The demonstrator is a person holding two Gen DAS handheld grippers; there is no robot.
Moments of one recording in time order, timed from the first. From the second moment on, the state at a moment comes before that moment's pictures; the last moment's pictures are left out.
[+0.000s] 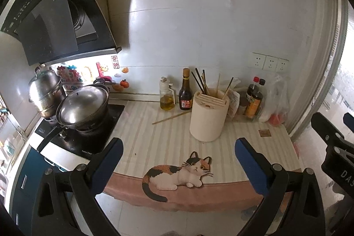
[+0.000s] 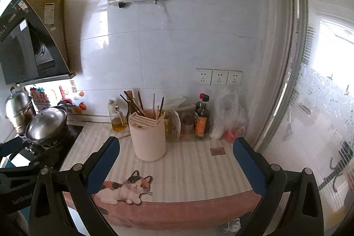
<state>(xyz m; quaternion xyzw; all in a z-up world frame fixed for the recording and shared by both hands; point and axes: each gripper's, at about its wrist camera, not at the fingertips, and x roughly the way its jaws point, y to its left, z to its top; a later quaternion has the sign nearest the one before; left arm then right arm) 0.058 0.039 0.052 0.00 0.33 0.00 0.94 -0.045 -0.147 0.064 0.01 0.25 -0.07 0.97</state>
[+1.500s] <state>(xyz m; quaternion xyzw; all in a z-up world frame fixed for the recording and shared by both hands) 0.069 0.039 0.058 0.01 0.33 0.02 0.94 -0.018 -0.152 0.057 0.00 0.27 -0.06 0.96</state>
